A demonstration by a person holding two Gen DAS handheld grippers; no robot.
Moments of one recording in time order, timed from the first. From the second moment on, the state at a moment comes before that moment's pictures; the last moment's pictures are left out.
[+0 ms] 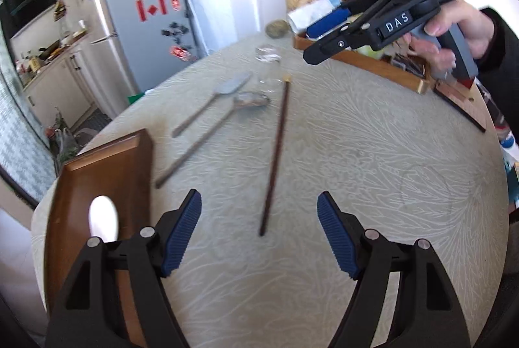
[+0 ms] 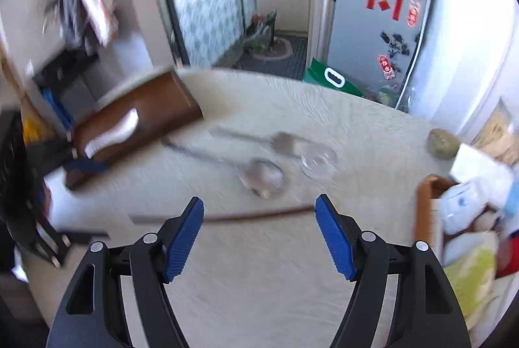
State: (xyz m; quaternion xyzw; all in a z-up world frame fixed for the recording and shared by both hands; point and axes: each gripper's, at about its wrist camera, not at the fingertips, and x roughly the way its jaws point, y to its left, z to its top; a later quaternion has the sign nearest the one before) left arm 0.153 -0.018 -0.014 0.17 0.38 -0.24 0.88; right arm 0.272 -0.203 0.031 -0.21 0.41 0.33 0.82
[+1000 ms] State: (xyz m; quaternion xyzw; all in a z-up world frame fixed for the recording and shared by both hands) left arm 0.210 -0.034 -0.056 0.12 0.43 -0.27 0.85; right arm 0.323 -0.158 -0.035 -0.36 0.48 0.48 0.64
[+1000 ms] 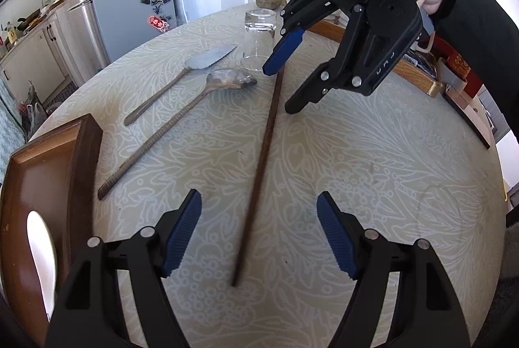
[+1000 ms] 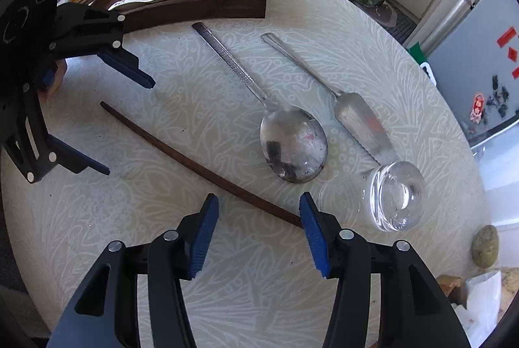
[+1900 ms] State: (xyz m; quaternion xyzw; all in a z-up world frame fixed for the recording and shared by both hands) left arm 0.227 -0.036 -0.051 0.17 0.45 -0.29 0.83; right arm 0.264 -0.178 -0.023 -0.38 0.45 0.53 0.61
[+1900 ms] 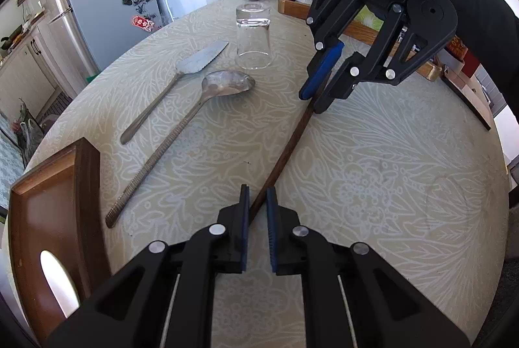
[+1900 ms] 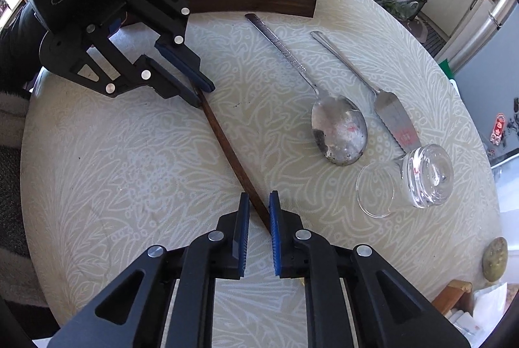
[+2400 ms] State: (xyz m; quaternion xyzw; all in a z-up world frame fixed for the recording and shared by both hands) left arm 0.196 -0.002 -0.011 0.17 0.42 -0.26 0.85; right arm 0.253 -0.146 0.022 -0.40 0.40 0.54 0.62
